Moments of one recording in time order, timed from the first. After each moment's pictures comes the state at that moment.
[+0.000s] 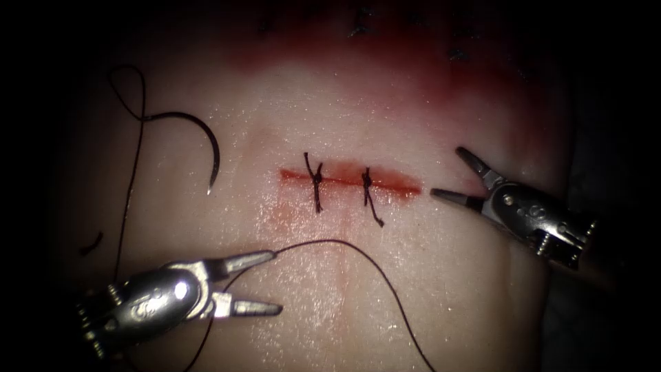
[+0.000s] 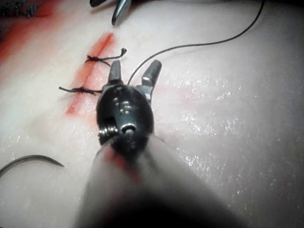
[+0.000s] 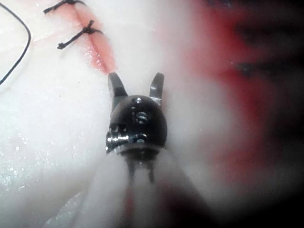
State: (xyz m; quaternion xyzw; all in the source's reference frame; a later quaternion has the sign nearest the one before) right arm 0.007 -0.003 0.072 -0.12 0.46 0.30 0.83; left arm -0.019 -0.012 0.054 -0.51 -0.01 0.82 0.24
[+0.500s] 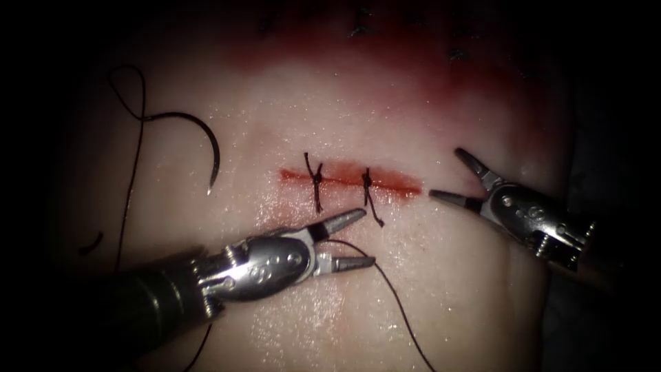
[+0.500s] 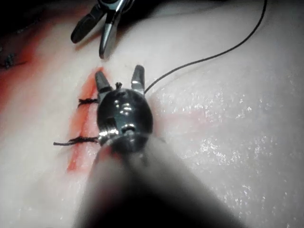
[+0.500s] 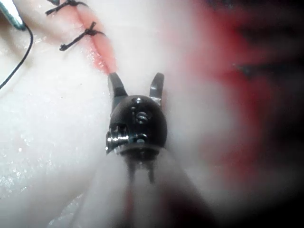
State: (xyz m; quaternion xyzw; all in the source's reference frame) right arm 0.007 -0.003 0.071 -0.12 0.47 0.30 0.83; left arm -0.028 -0.010 0.061 -0.47 0.11 0.85 0.22
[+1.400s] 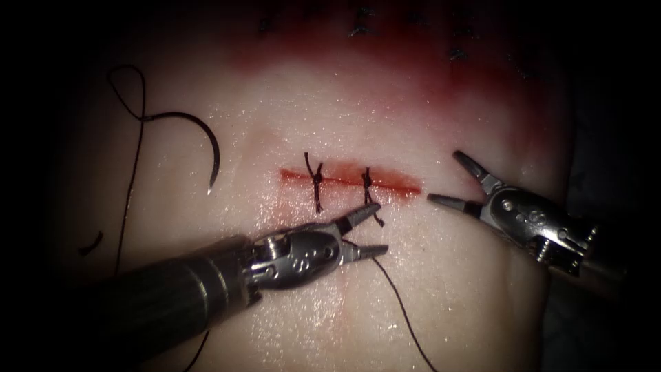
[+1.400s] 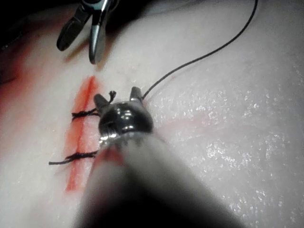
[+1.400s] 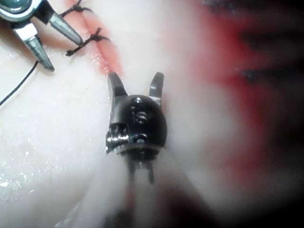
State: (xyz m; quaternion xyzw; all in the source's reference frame) right arm 0.007 -0.003 0.070 -0.11 0.47 0.30 0.83; left arm -0.030 -0.011 0.065 -0.39 0.16 0.89 0.19
